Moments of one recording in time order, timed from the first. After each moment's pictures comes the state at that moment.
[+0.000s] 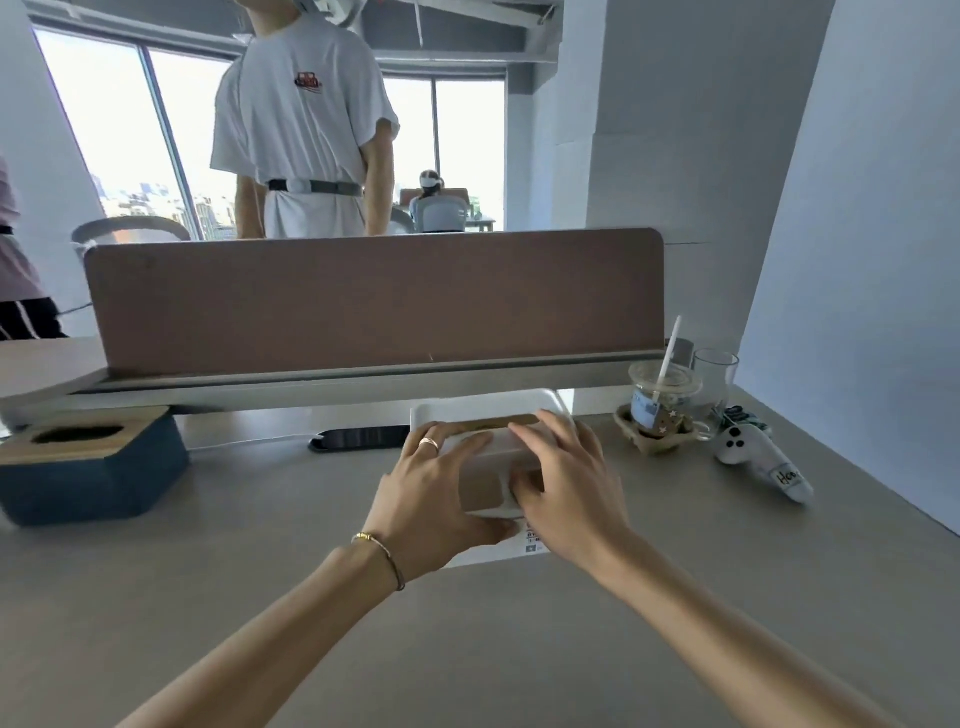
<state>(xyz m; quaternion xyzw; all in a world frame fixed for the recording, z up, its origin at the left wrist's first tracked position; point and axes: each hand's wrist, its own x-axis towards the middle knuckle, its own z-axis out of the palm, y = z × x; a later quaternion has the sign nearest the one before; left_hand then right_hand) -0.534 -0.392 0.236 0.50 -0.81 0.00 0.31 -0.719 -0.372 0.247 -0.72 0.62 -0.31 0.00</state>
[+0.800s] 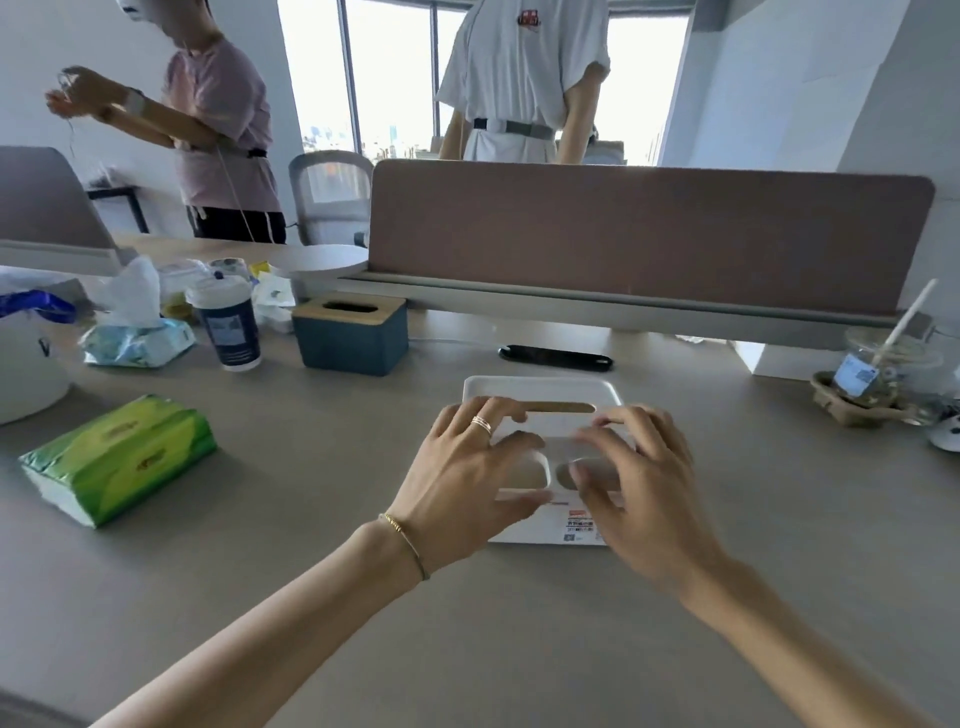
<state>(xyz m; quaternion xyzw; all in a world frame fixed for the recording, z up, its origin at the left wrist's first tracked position) -0.373 -0.236 0.220 0.48 -0.80 0.15 0.32 -0.586 -0.266 0.215 -0.83 0.43 -0.36 -0.05</state>
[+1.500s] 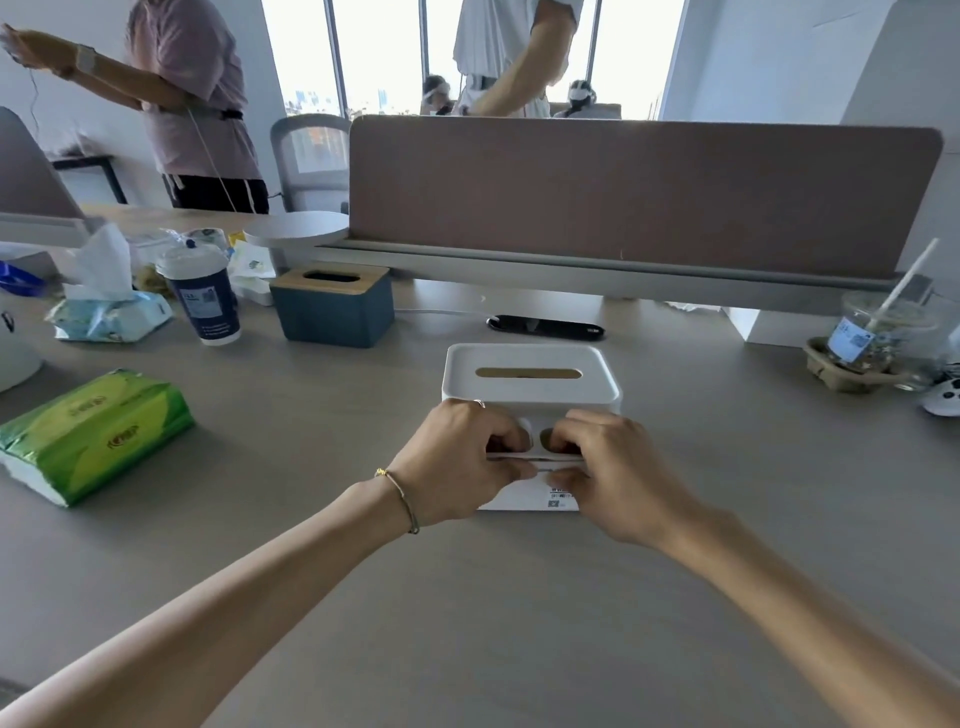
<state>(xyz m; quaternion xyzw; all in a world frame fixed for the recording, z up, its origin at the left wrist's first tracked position) -0.384 -0.245 0.225 0.55 -0.78 -0.09 0.29 -0.583 -0.274 0.219 -0.88 0.39 -0.25 0.06</state>
